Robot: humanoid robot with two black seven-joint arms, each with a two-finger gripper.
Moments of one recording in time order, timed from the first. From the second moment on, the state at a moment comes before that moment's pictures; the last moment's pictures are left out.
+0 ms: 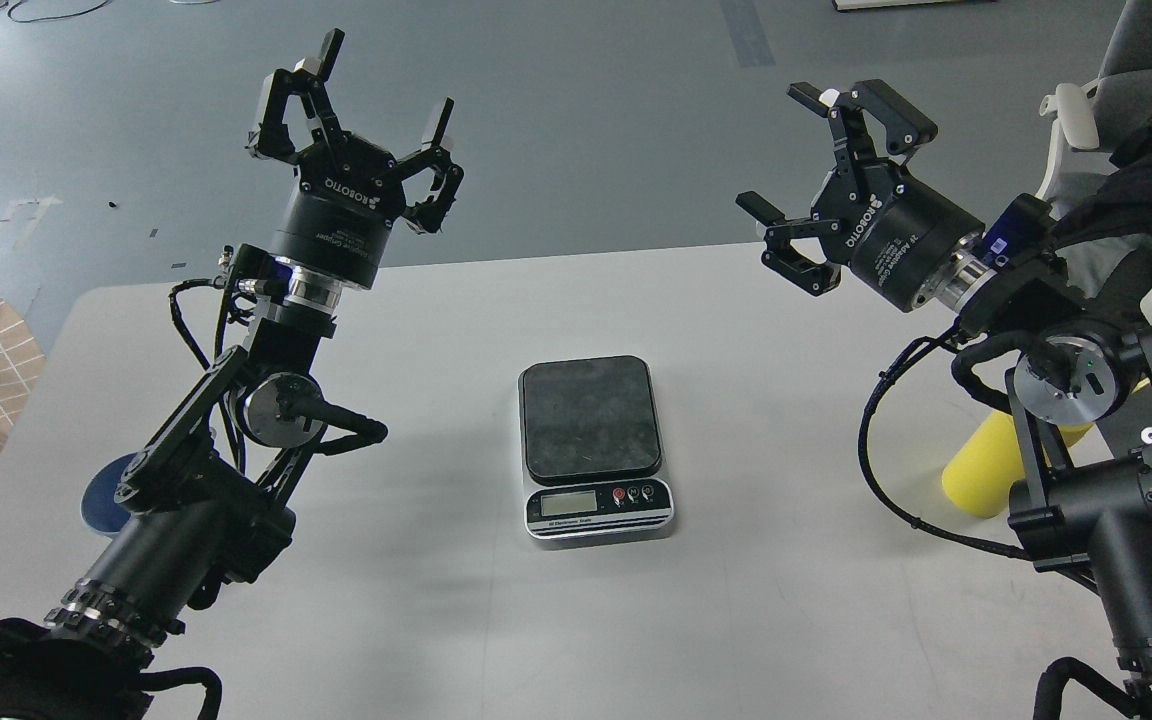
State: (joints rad) left arm -0.58 0.11 -1.13 -1.00 0.42 -0.49 -0.47; right arm 0.41 0.00 1.57 1.39 -0.72 0.45 -0.42
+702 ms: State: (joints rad) left arm -0.58 0.11 -1.16 -1.00 0.42 -0.49 -0.48; right arm 0.41 0.00 1.56 1.38 -0.72 0.45 -0.42
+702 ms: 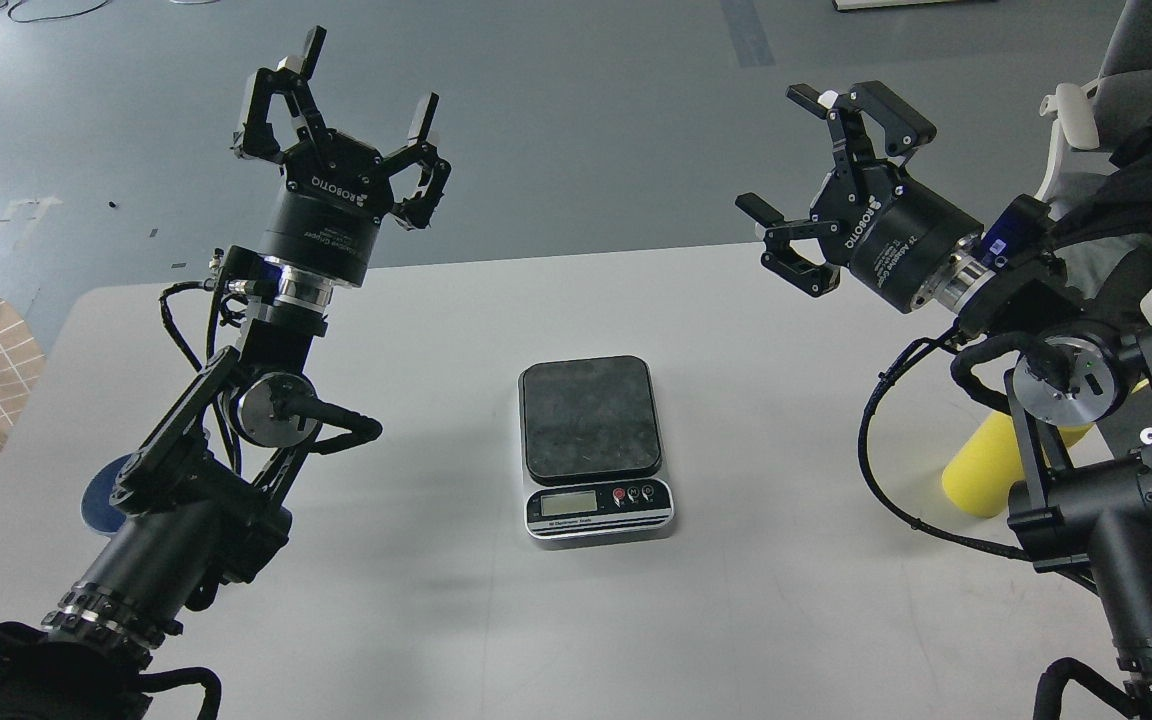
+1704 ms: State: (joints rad) left arm -0.55 0.10 -1.18 -1.00 0.42 -0.49 -0.48; right arm 0.40 0.00 1.56 1.39 -0.72 0.45 -0.42
